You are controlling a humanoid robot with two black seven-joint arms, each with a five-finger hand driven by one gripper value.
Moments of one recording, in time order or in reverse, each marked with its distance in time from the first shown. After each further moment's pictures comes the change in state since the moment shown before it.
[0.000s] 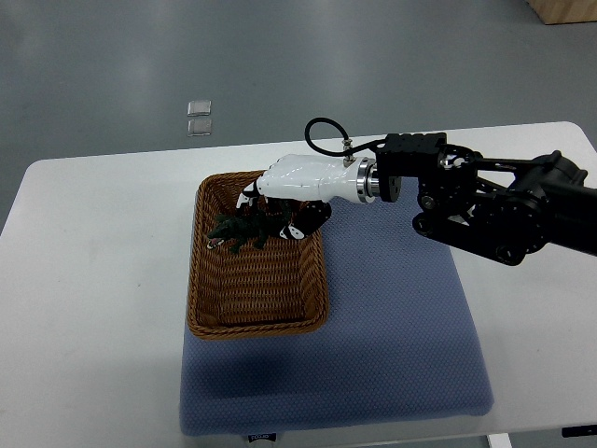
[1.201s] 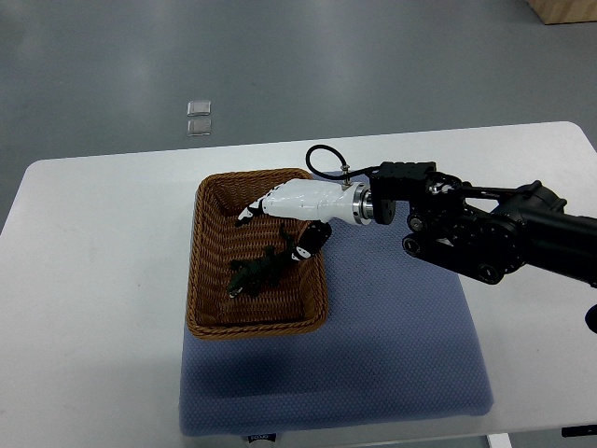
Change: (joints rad) left arm 0.000 0.000 0.000 0.000 0.000 0.000 0.000; right arm -0.067 0.043 0.028 -0.097 0.042 -0.011 0.003
